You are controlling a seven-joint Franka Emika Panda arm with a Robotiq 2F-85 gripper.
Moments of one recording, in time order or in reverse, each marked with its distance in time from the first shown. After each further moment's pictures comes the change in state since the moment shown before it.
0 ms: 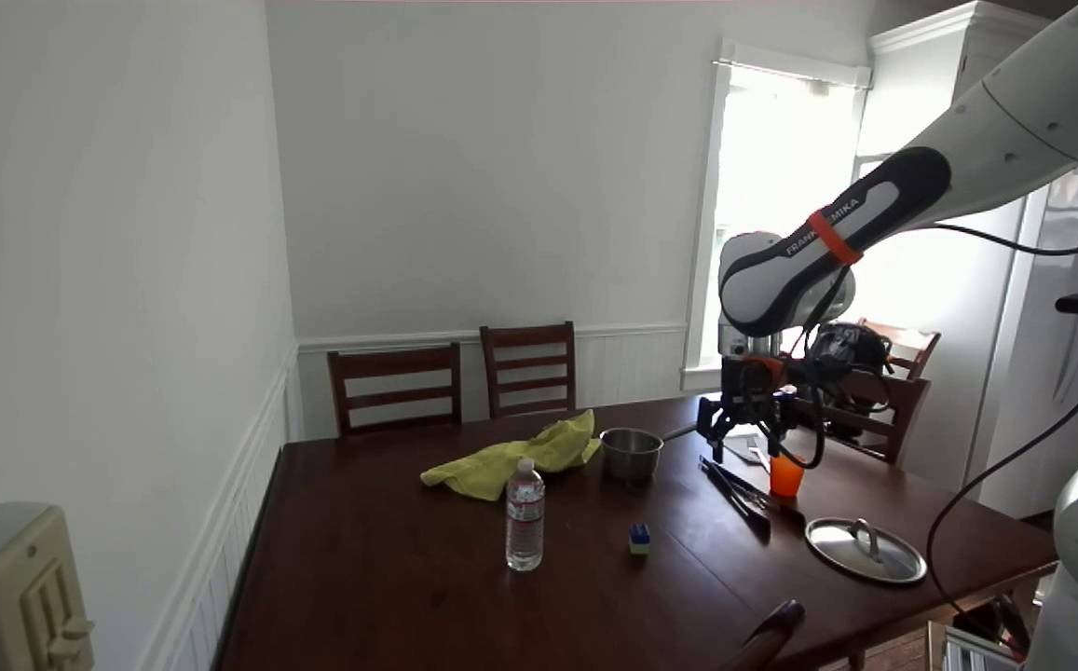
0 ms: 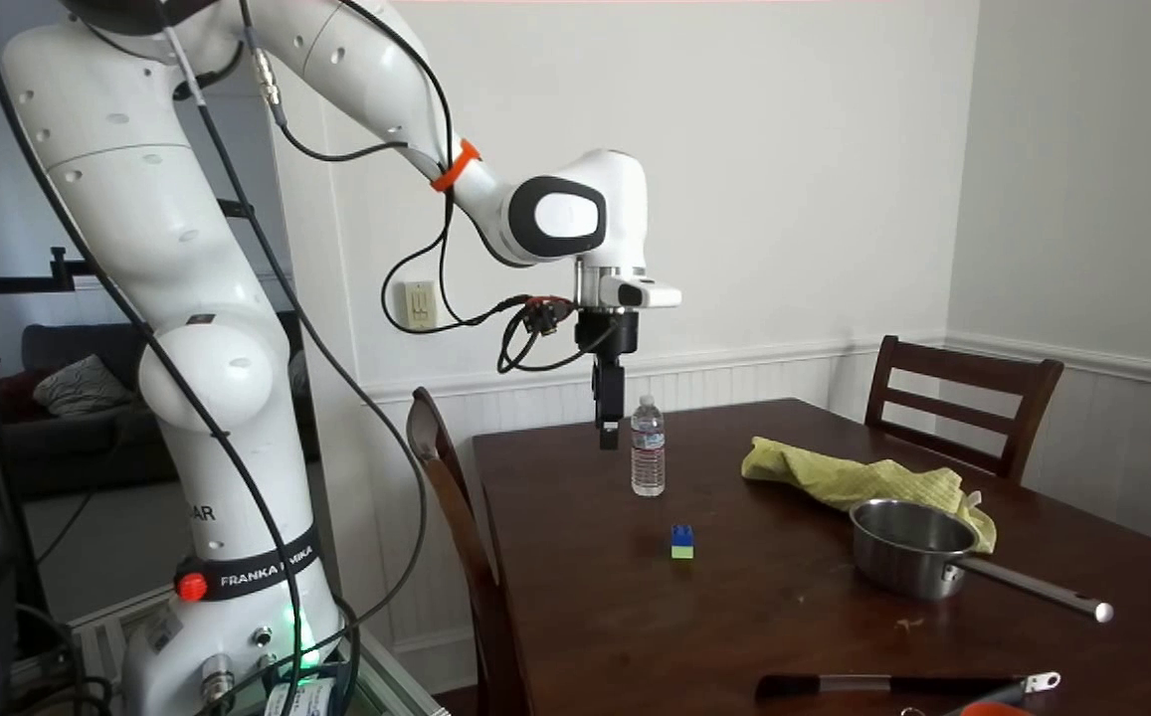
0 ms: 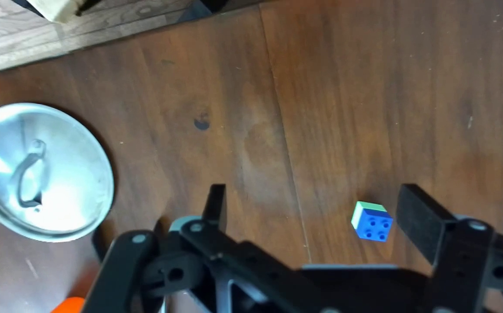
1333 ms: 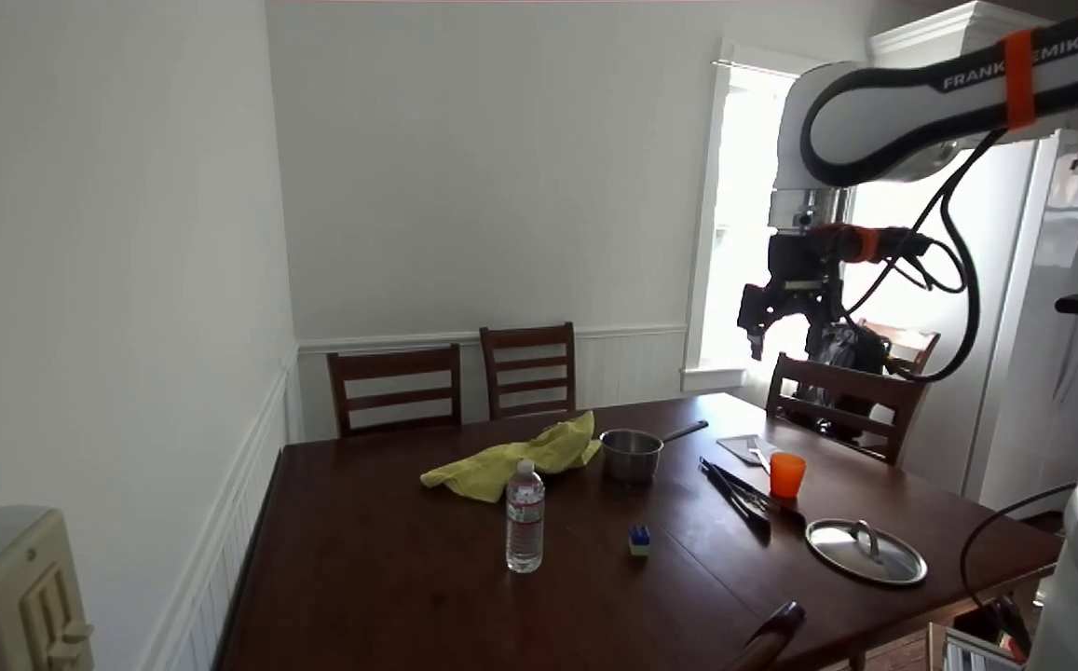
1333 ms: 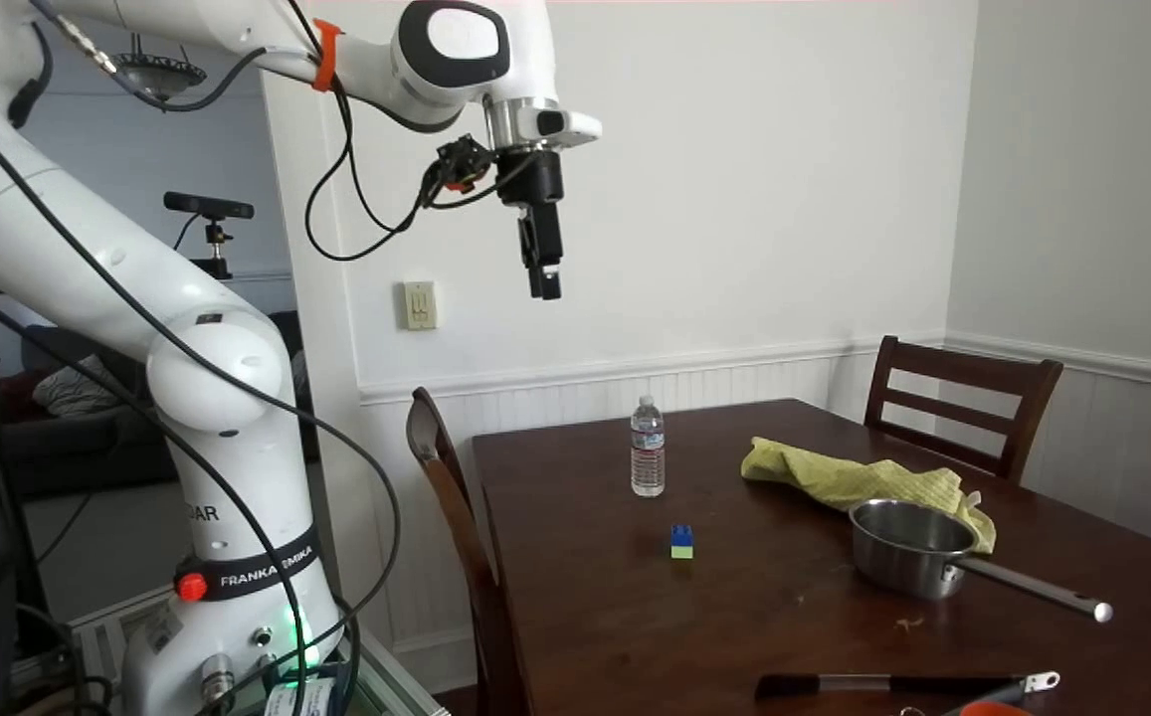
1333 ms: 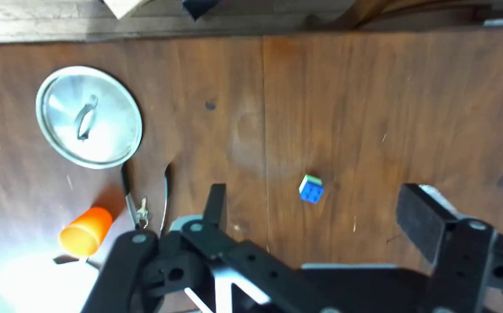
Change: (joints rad) arm 0.068 -0.476 0.048 0.082 -0.041 -0.436 -0.086
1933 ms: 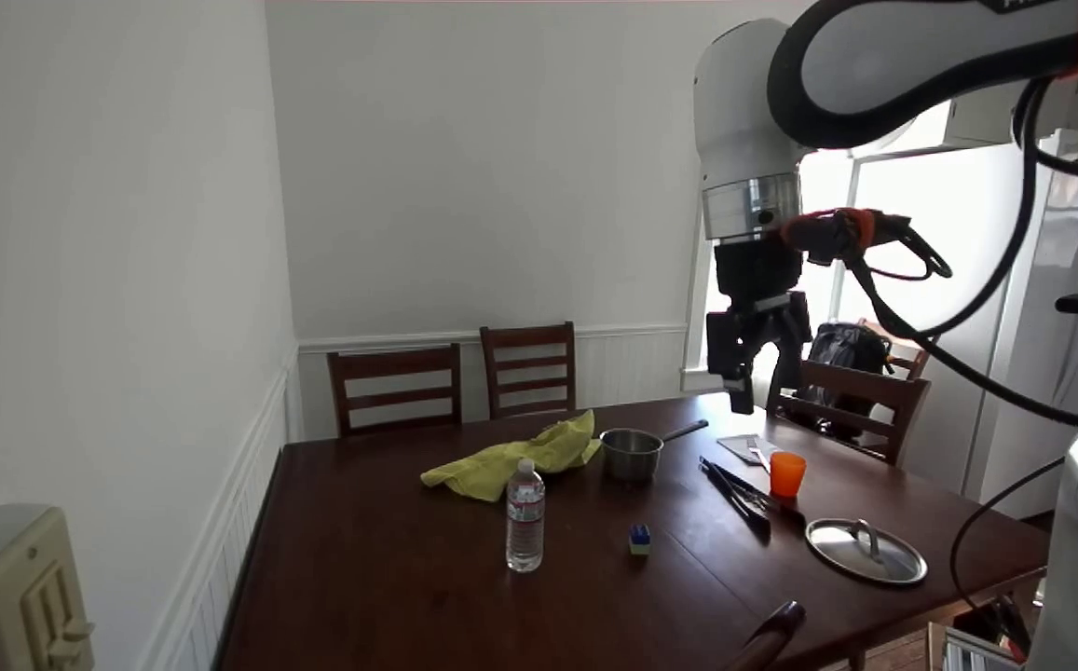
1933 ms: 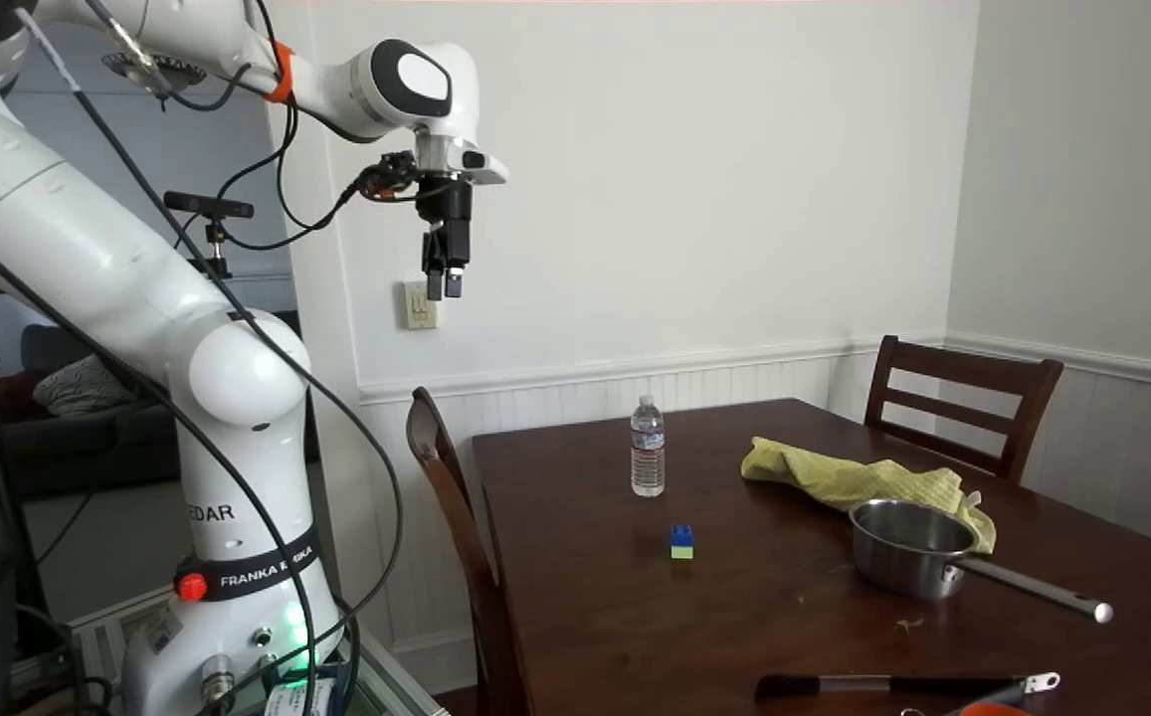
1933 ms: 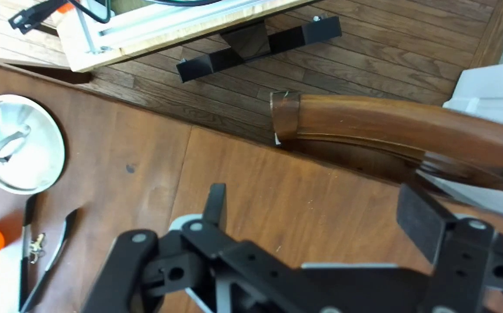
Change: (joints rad) arm 0.232 0.019 0.246 0.049 0.181 -0.252 0.084
